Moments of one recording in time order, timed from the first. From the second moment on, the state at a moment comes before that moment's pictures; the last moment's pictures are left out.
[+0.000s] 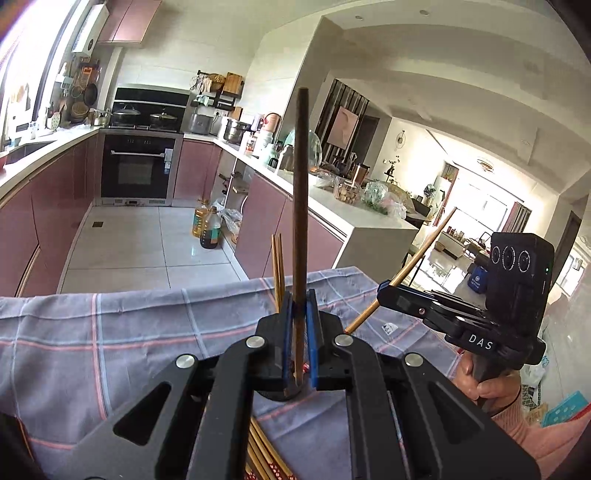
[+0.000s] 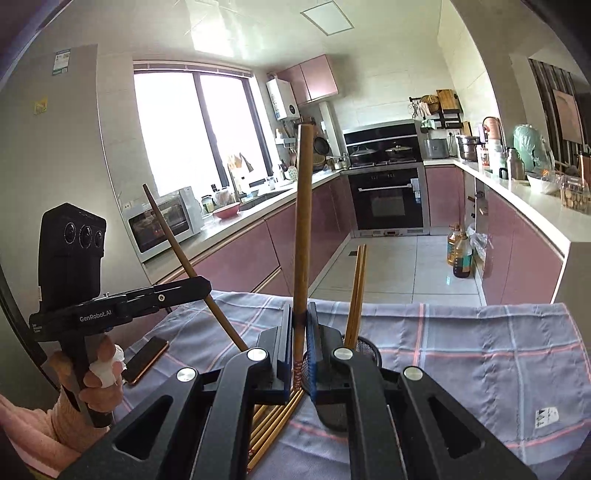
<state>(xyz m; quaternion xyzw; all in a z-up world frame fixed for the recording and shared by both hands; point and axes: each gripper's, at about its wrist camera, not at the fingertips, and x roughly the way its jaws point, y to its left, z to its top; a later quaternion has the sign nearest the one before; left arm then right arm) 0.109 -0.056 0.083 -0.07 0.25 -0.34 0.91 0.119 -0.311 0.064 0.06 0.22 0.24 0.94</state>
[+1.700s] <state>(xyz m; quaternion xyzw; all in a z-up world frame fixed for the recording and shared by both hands) 0.168 -0.098 0.018 -0.02 0.34 -0.32 0.89 0.188 -0.291 0.000 0.06 0.34 0.20 0.92</state>
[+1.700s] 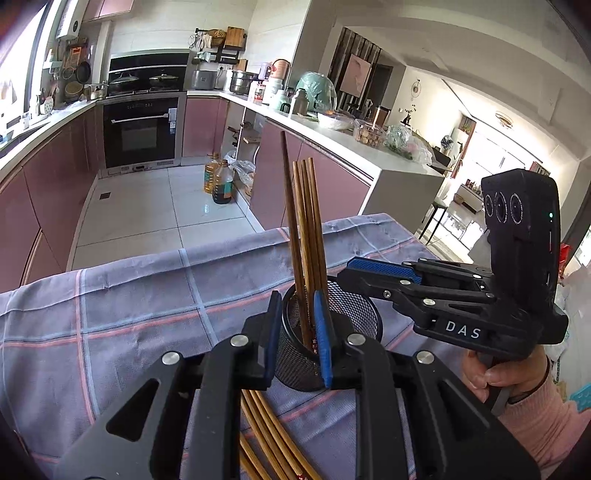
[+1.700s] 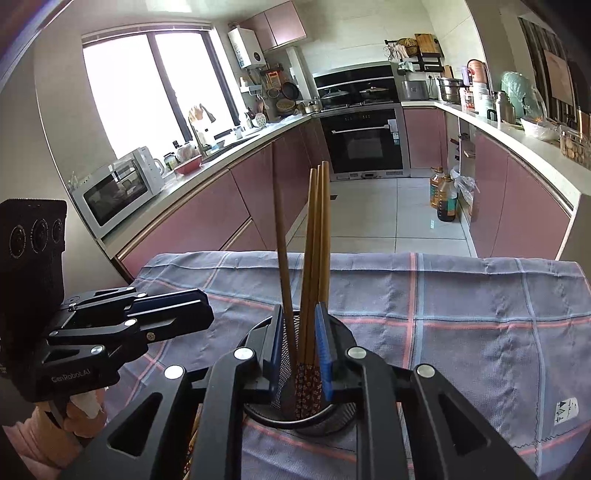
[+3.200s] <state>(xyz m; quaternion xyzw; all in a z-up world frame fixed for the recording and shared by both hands) 0.106 -0.043 -0.110 0.03 0.45 -0.21 0.87 0.107 -0.203 -0.105 -0.04 0.44 0.23 0.87</state>
